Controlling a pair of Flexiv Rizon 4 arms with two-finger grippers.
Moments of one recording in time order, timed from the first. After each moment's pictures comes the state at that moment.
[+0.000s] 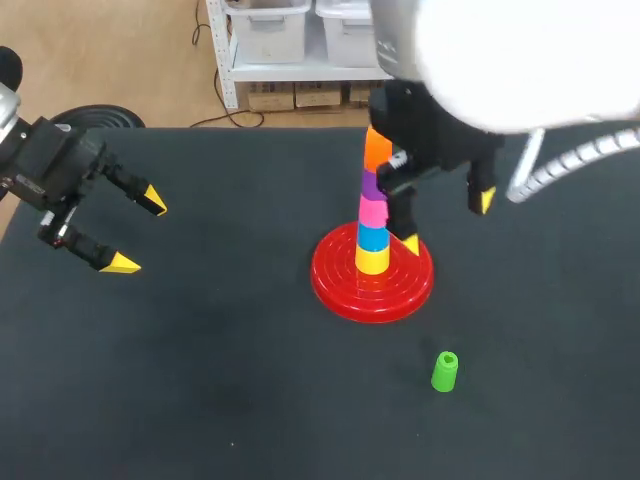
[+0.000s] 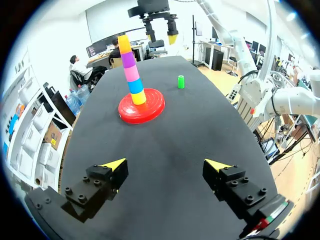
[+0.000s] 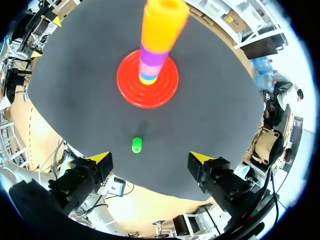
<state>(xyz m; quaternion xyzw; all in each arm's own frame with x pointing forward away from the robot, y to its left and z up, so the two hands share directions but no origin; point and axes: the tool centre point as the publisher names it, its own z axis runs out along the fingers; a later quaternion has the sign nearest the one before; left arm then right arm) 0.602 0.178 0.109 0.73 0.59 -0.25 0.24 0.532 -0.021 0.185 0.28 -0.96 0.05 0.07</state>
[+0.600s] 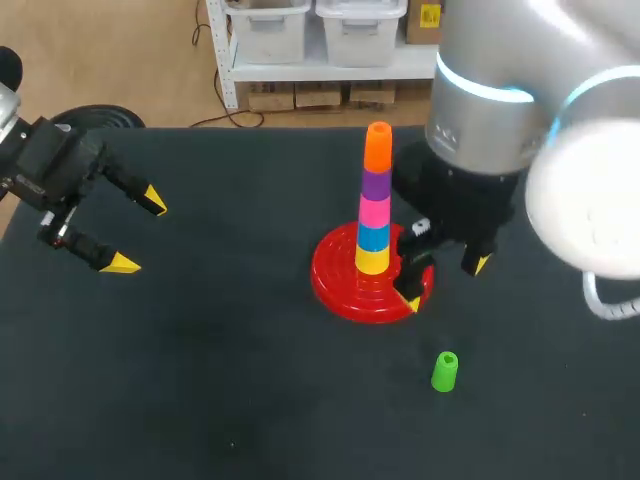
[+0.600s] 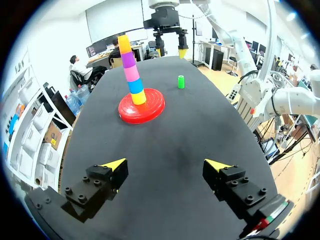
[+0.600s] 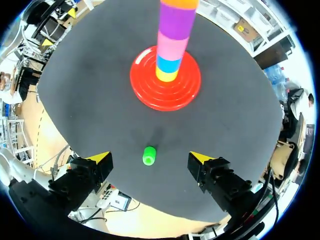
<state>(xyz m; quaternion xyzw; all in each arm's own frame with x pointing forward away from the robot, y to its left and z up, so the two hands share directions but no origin) 0.602 0.178 0.109 0.73 0.59 -0.25 0.24 0.506 -0.016 0.122 0.30 -0.95 -0.04 0.01</state>
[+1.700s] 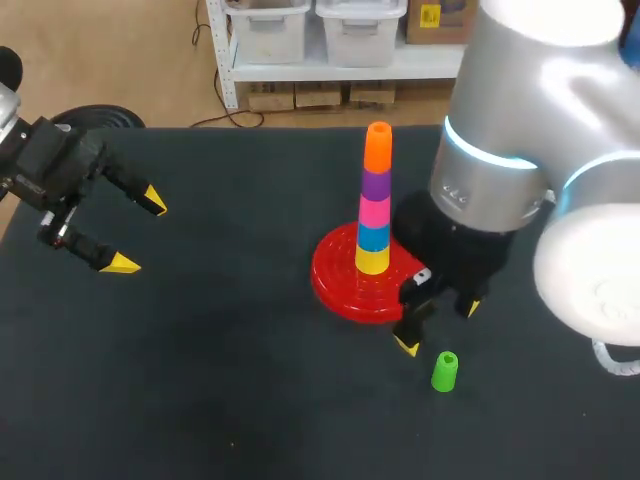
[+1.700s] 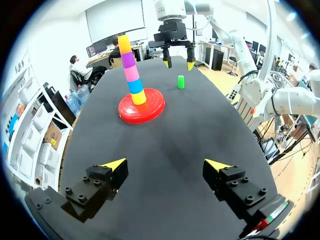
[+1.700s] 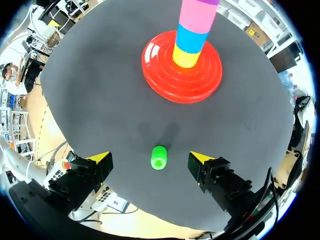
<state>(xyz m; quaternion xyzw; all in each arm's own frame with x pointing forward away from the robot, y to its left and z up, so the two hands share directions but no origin) 0.602 0.178 0.109 0.73 0.59 -0.25 0.24 0.480 -0.013 0.077 0.33 -0.94 -0.06 0.02</state>
